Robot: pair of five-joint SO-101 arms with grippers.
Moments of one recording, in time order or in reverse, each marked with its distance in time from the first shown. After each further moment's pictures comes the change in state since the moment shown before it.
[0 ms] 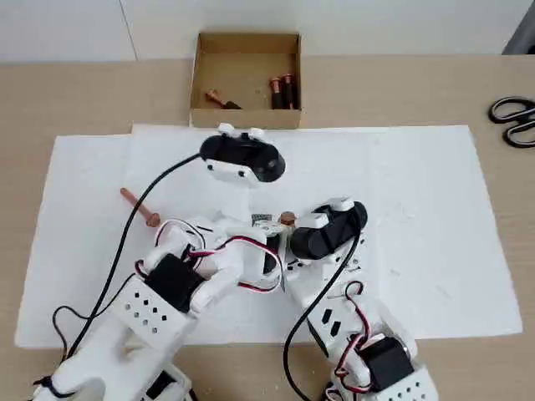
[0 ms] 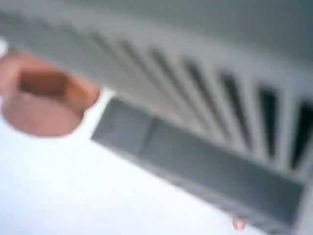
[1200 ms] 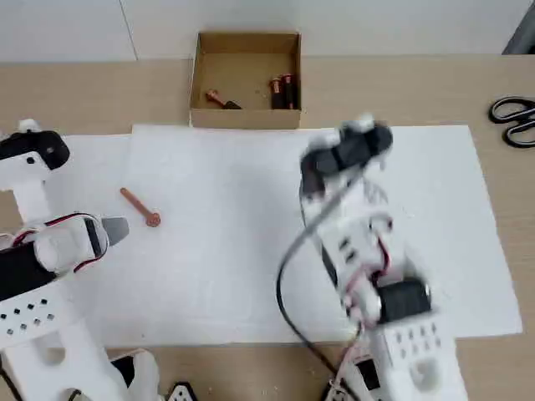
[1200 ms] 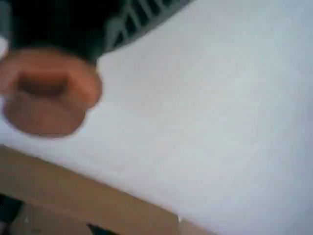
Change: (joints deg) left arm -59.6 0.0 -18.9 36.8 -24.9; right arm 12.1 42.4 -40.0 -0.5 10.3
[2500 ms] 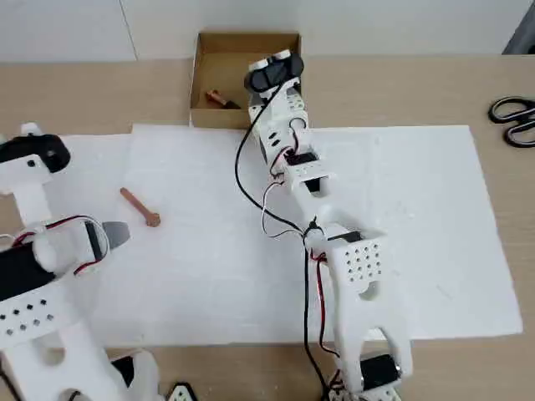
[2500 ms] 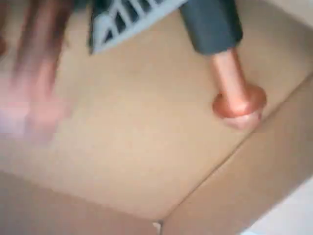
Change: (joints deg) left arm -0.1 0.0 0.0 1.7 -0.1; right arm 0.0 108.0 -65.3 -54.0 0.4
